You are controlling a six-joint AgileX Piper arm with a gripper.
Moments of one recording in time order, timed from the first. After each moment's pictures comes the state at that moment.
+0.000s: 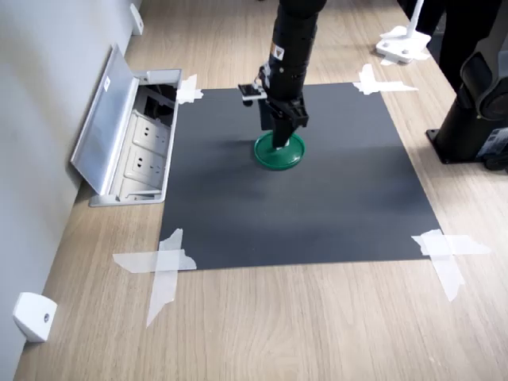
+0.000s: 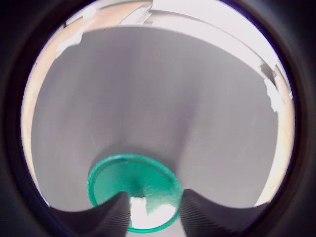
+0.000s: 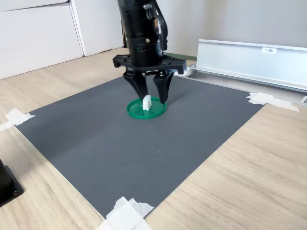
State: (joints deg) arm -7.1 91.8 -53.2 6.2 33.6 -27.3
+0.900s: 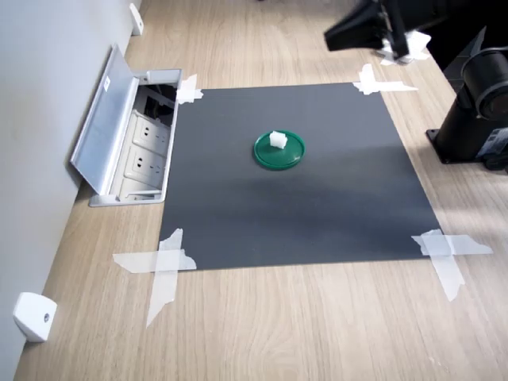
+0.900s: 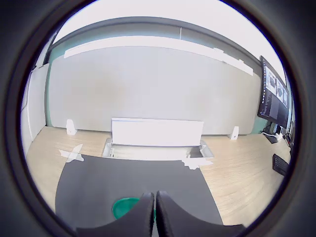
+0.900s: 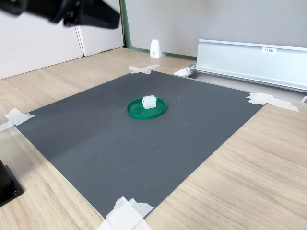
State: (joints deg) arm -7.5 23.4 -13.3 7.2 6.8 -12.0
